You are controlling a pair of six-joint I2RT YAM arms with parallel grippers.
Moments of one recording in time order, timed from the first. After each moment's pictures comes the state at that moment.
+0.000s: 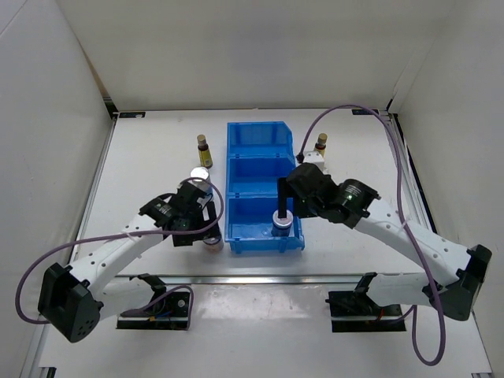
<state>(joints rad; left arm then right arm) -0.60 1.09 0.81 -0.88 -0.05 -0.76 0.95 1.24 1.26 -0.96 0.36 0.66</state>
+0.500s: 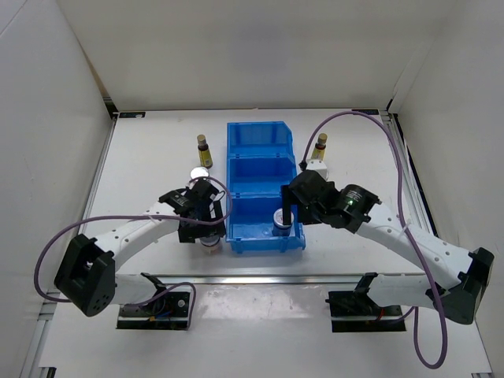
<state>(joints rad) -0.63 1.29 0.84 -0.80 -0.11 -0.77 0.95 1.18 1.17 -0.98 0.36 0.67</state>
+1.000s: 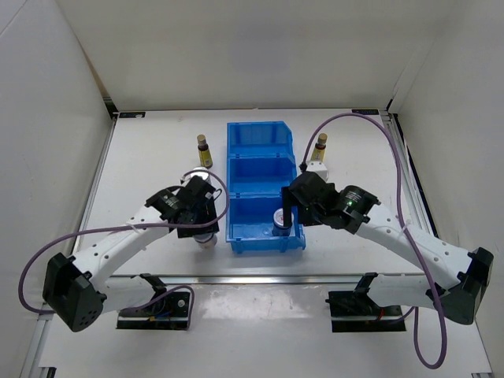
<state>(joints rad) -0.67 1.17 0.90 -0.92 -0.17 -0.78 0.95 1.17 1.15 -0.98 0.36 0.67</state>
